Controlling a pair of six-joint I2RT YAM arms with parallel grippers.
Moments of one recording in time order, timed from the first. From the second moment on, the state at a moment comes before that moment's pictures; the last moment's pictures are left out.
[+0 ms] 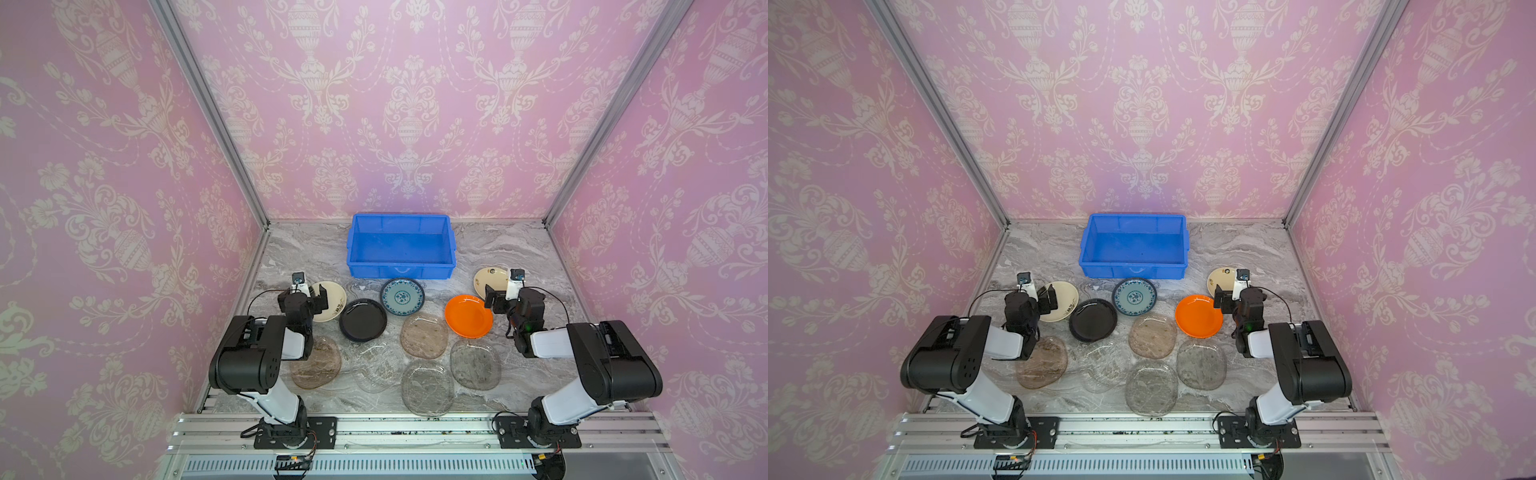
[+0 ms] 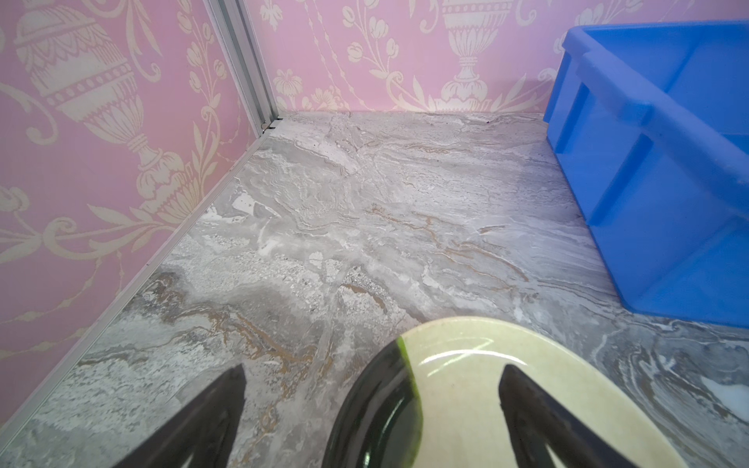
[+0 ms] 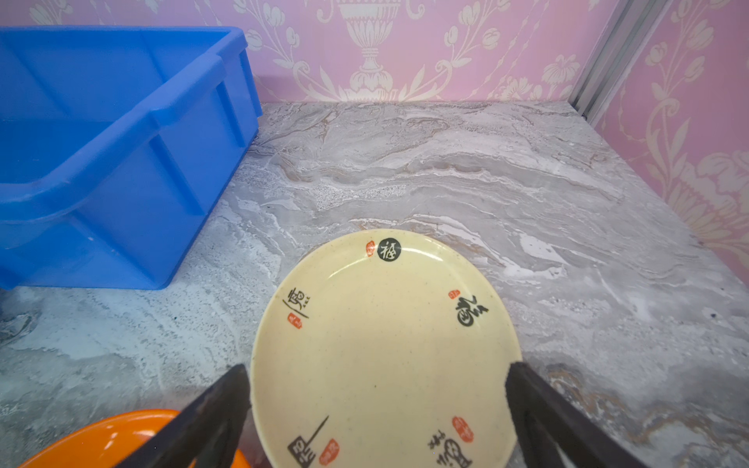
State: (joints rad) left arm 0.02 1.64 0.33 0.97 -0.20 -0.02; right arm 0.03 1.56 0.36 0.85 0.07 0.03
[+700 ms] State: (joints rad) left arm -0.04 1.06 0.84 -0.03 -0.25 -0.36; right arm 0.09 1.14 0.82 -0.19 0.40 0.34
